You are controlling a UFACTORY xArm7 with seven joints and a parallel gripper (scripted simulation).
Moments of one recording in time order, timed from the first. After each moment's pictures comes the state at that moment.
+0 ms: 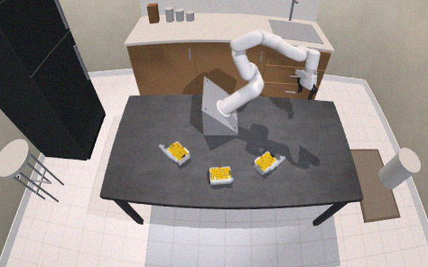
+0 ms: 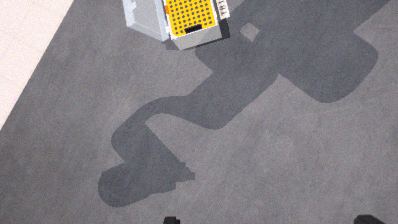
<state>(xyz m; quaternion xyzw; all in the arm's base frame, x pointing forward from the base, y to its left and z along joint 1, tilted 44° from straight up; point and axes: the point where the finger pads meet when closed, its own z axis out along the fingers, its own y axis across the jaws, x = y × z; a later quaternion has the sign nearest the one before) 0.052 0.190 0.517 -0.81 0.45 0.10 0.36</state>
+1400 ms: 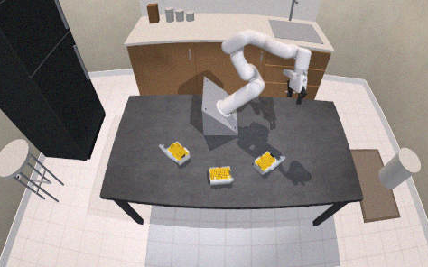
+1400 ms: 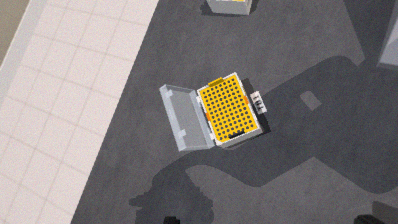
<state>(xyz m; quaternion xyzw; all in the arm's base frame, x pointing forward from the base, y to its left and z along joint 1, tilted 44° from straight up) 0.182 0.089 0.484 -0.77 0.53 0.08 0.36</state>
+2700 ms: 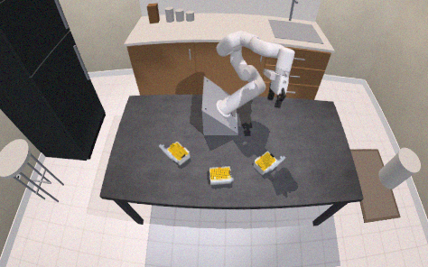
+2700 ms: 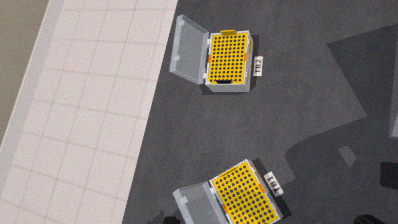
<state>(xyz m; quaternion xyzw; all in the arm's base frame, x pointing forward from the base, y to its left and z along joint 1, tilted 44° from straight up) 0.258 -0.010 0.412 -0.73 0.59 0.07 0.33</state>
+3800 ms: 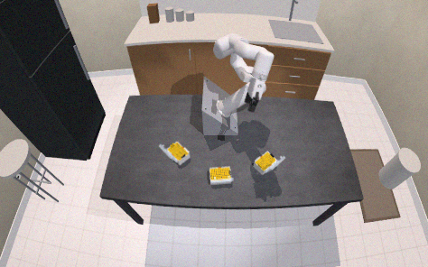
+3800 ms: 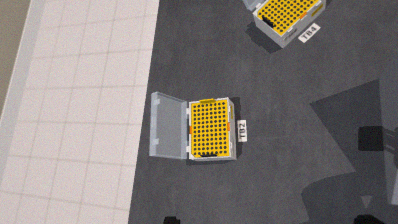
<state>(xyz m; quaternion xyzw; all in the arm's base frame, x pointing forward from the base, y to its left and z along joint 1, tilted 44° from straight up) 0.293 -0.089 0.318 -0.71 0.64 0.08 0.29</state>
